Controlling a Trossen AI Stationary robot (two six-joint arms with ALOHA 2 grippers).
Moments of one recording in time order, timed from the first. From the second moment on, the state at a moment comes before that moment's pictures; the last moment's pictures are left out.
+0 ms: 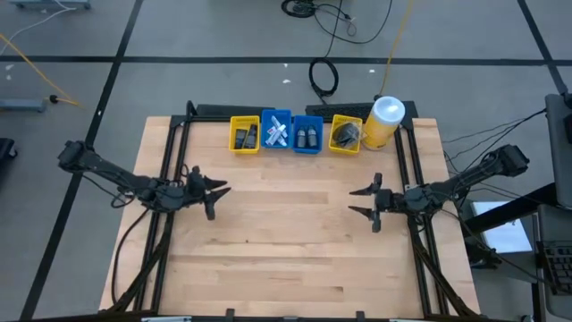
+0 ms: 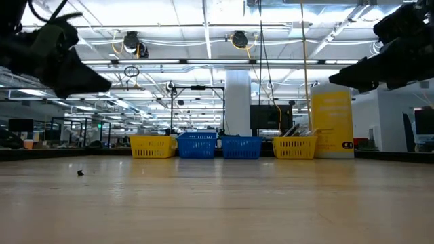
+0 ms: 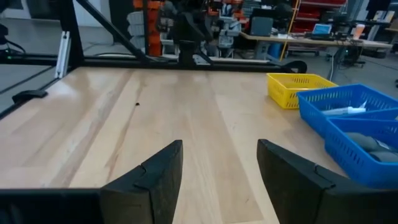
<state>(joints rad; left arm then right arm) -0.38 0.54 0.13 0.09 -0.73 -0.37 0.39 0.57 0.02 0.42 0.49 0.02</state>
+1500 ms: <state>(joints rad) -0.38 0.54 0.02 0.08 -0.67 -0.58 0.14 0.00 0.01 0.45 0.42 0.01</state>
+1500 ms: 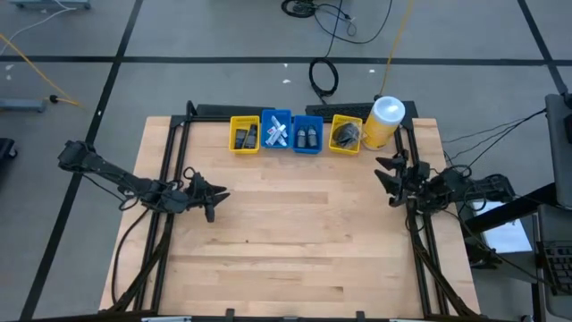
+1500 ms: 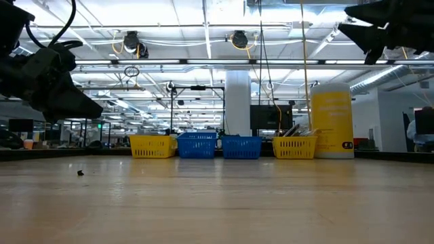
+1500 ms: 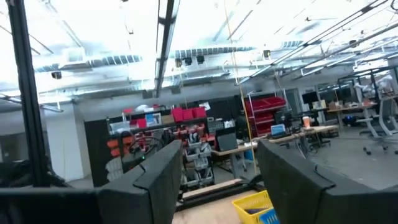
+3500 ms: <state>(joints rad) -0.38 0.54 0.02 0.09 -0.67 -0.58 0.12 0.00 0.01 0.44 0.42 0.01</state>
